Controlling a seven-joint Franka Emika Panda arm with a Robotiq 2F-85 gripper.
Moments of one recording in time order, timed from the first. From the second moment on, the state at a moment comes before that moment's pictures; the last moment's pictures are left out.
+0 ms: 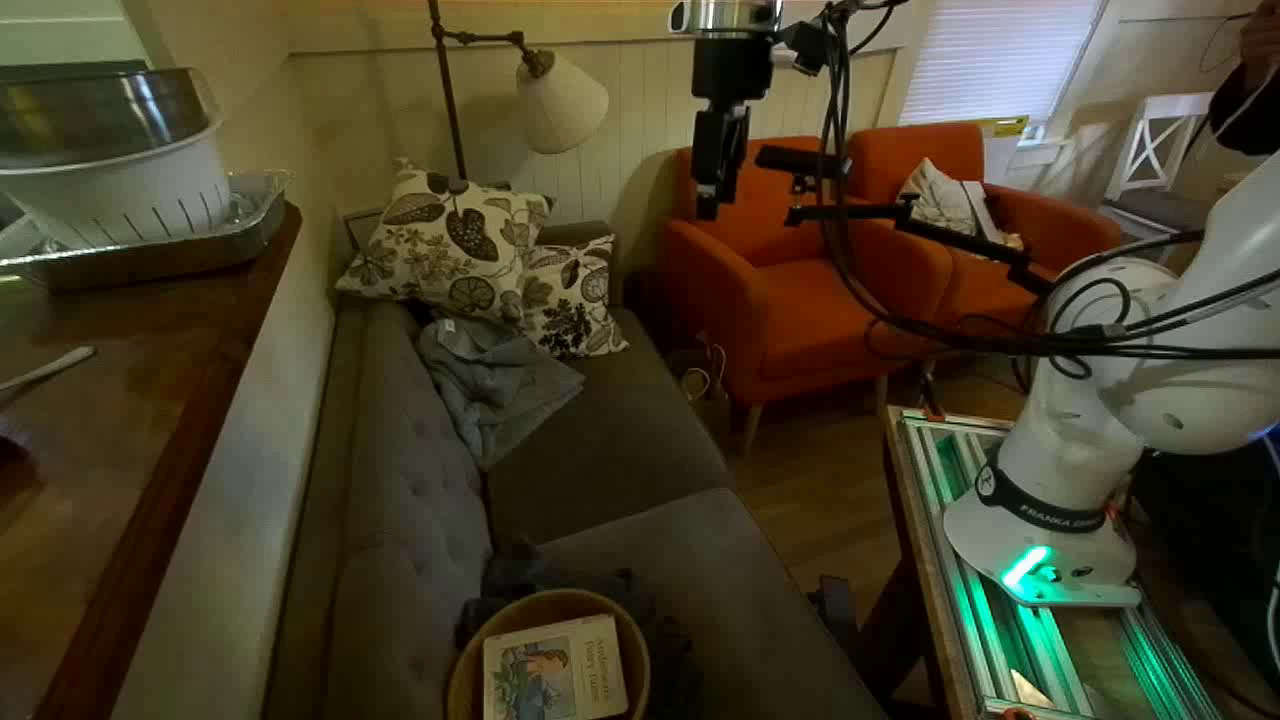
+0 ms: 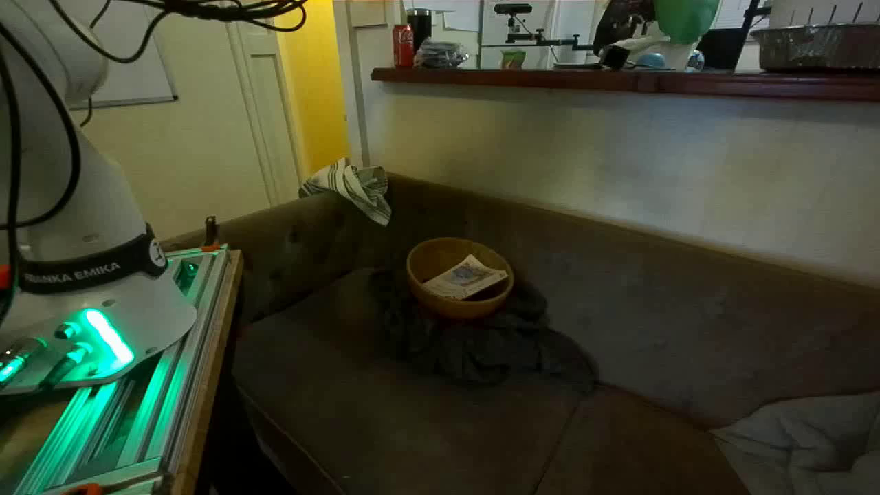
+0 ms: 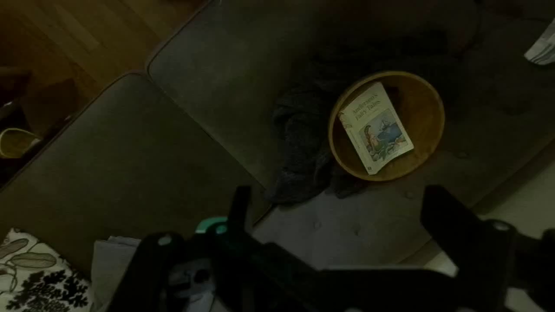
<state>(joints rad) -0.05 -0.37 -0.15 -2.09 0.07 1.71 -0.02</state>
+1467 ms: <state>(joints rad) -0.05 -0.04 -0.07 -2.13 0.32 1.83 0.28</state>
